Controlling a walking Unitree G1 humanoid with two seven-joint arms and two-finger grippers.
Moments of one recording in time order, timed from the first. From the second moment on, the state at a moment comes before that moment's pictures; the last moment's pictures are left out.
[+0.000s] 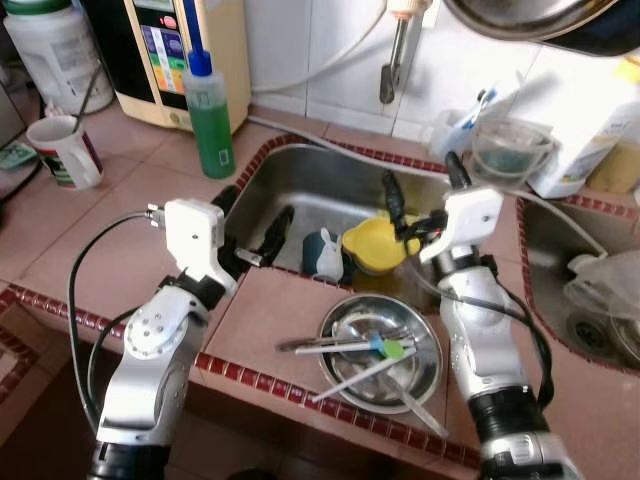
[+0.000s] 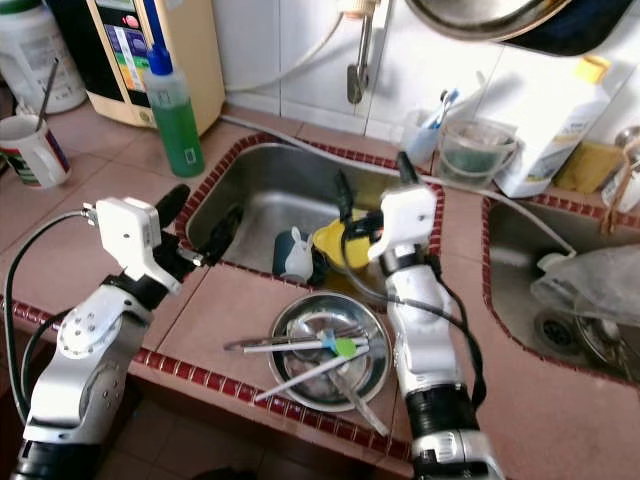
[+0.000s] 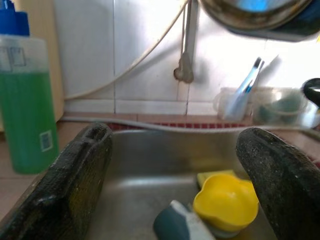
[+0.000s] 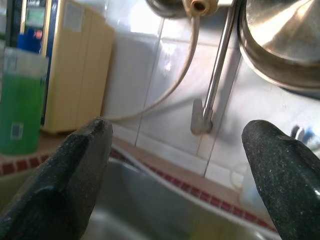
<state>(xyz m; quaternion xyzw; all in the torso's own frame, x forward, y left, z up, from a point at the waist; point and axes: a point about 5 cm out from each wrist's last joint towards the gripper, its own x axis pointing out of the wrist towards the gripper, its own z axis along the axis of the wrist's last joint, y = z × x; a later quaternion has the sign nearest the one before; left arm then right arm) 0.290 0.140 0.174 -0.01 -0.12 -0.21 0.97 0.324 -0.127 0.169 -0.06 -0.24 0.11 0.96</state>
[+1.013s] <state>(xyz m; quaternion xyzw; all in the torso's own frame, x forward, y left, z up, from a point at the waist) 0.280 0.147 0.163 -0.03 -0.16 -0.18 0.97 0.307 -0.122 0.156 -0.06 -0.22 0.09 0.97</state>
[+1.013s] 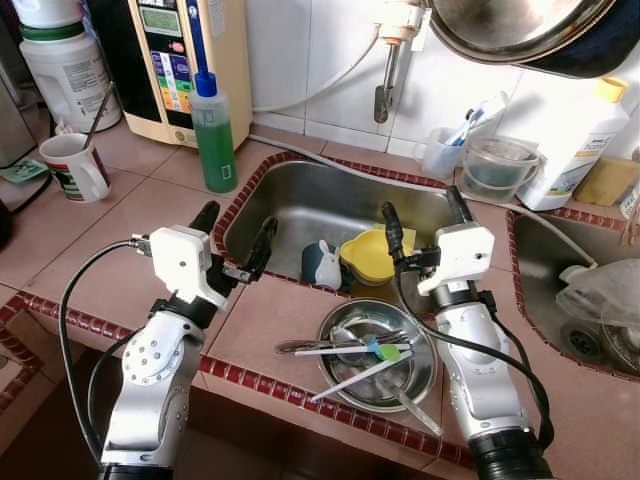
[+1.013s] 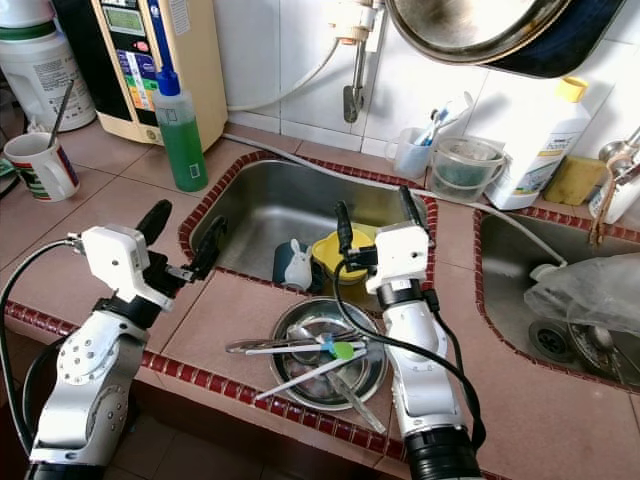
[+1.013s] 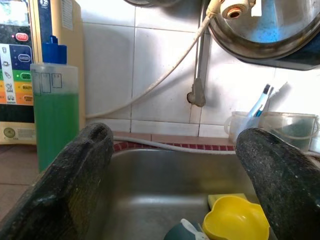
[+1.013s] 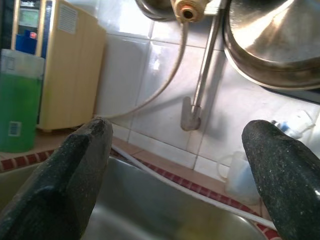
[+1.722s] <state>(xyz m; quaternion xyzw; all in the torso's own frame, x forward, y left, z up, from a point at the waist) 0.280 0.148 0.162 -0.02 -0.16 -0.19 0.97 0.307 -0.121 0.154 -0.06 -0.22 0.10 0.97</state>
